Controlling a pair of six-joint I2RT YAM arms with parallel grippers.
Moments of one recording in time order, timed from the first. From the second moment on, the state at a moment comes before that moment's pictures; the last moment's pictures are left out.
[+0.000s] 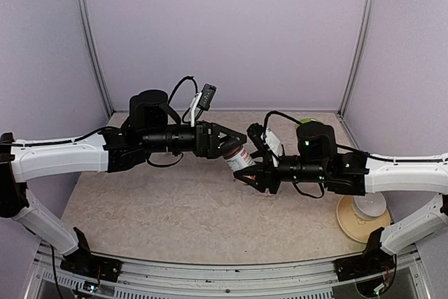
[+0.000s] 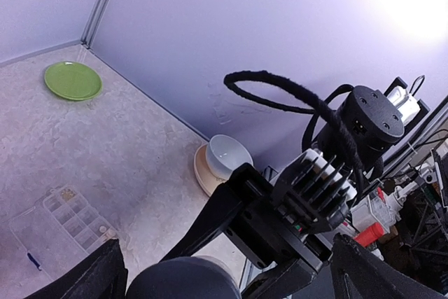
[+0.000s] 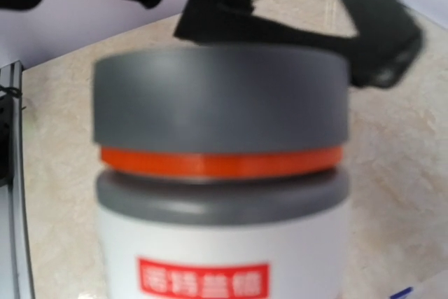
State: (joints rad) left arm -0.92 1.46 1.08 0.24 0.44 -0.51; right arm 0.99 1.28 0.83 0.13 -0.17 0.03
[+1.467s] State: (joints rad) left arm -0.94 1.45 1.05 0.24 0.41 -0.51; right arm 1.00 1.30 0.83 0.14 -0.14 0.01
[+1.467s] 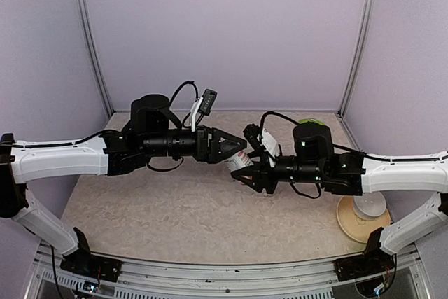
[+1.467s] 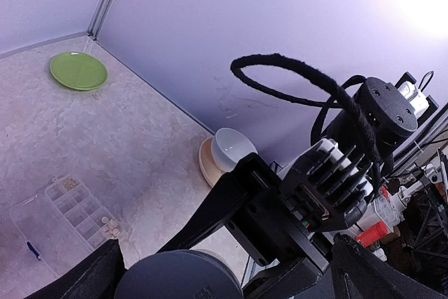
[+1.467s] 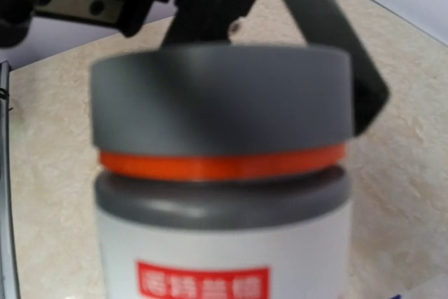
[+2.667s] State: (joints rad) left arm -0.94 1.41 1.03 0.29 0.39 -0.53; right arm 0.98 1.20 0.82 0.10 -0.07 0.00
